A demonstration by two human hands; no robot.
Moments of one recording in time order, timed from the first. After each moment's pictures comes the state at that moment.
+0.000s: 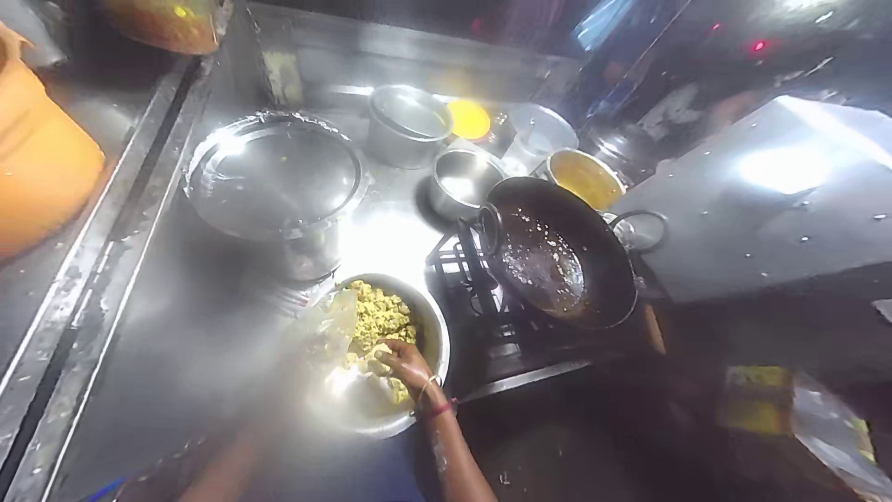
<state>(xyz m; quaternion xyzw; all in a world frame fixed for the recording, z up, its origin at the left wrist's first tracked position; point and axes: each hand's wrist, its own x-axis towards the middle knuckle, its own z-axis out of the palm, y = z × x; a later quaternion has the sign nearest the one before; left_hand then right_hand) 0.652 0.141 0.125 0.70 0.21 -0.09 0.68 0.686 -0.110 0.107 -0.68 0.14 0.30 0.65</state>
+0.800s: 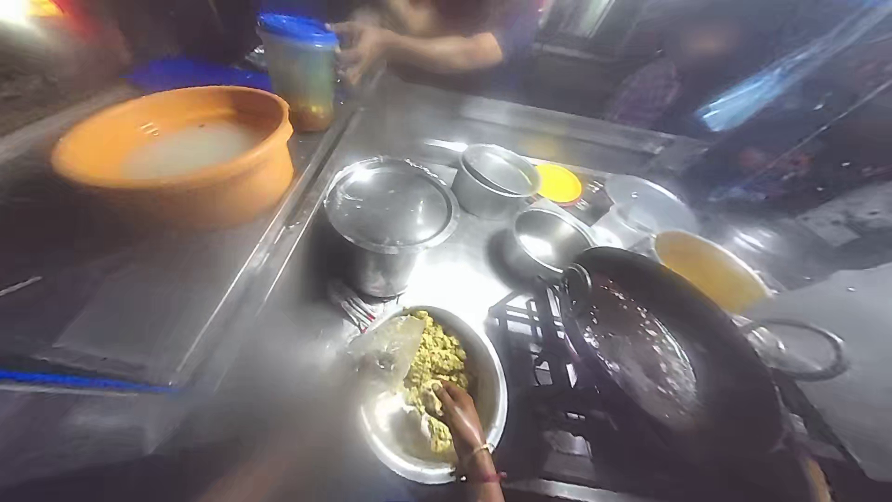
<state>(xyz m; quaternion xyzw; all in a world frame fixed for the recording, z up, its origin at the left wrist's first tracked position) 0.638 0.137 0.140 0.69 0.18 -0.11 0.69 0.669 -0.107 0.090 -0.70 0.17 0.23 0.65</state>
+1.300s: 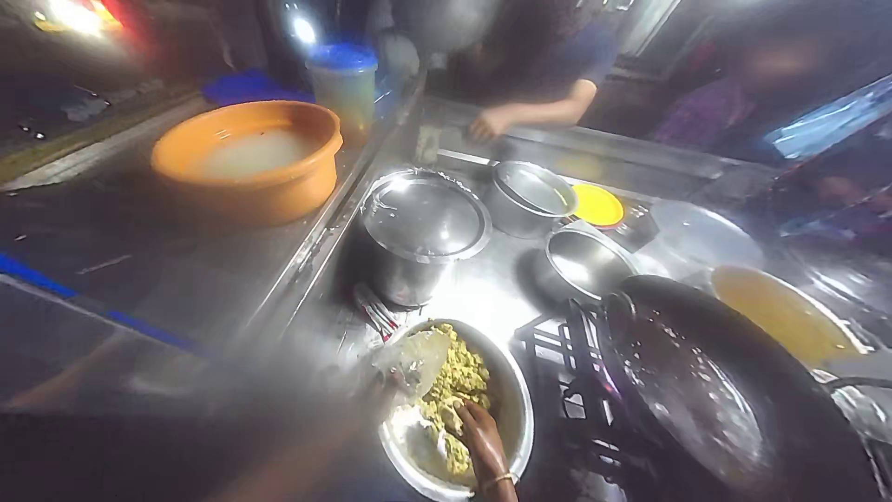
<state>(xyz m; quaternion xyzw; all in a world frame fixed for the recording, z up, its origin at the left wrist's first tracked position) 0.626 0.139 0.118 0.73 0.12 -0.13 0.66 0.667 -0.106 0.090 -0.72 0.17 0.22 0.64</state>
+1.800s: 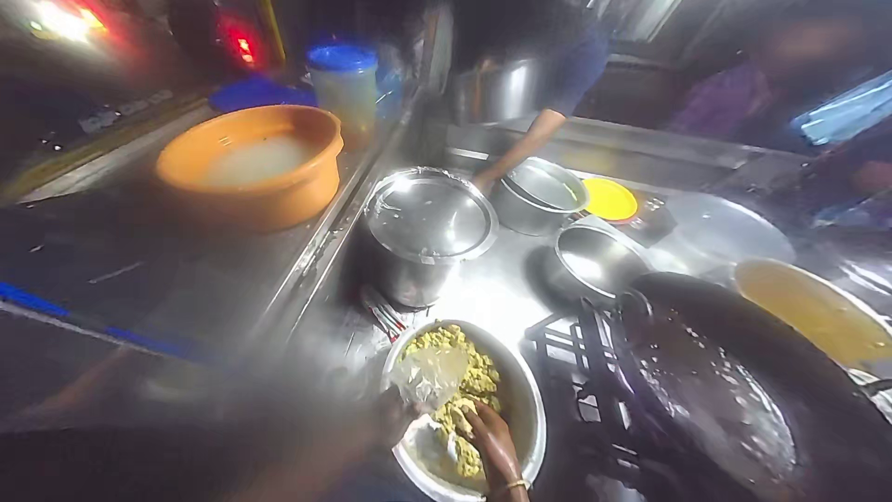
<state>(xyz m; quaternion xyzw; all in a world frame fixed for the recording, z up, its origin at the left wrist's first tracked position) 0.622 0.139 0.101 0.86 -0.06 -0.14 0.48 0.667 -0.109 0.084 -0.71 0.16 0.21 0.65</state>
